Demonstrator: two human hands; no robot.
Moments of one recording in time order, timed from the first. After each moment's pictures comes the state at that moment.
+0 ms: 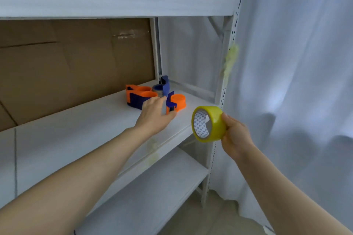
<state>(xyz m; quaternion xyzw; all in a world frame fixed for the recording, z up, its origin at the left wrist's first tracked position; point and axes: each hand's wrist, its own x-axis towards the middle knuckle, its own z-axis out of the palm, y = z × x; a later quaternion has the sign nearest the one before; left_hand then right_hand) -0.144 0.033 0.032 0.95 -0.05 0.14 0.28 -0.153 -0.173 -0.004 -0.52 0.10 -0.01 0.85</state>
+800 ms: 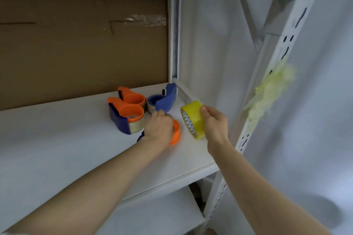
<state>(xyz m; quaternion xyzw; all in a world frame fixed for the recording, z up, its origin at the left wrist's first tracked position) 0.116 -0.036 -0.031 0.98 0.16 0.08 -0.06 0.136 -0.171 -0.001 -0.68 -0.03 0.03 0.74</state>
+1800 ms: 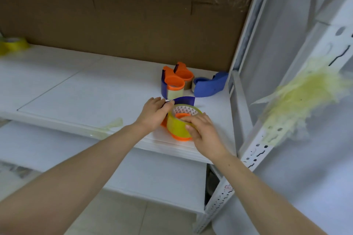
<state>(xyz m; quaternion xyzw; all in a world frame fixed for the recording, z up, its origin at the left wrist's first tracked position) 0.025 -0.078 -0.029 0.80 0.43 0.21 0.36 0.147 -0.201 -0.060 -0.68 -0.63 0.07 0.36</state>
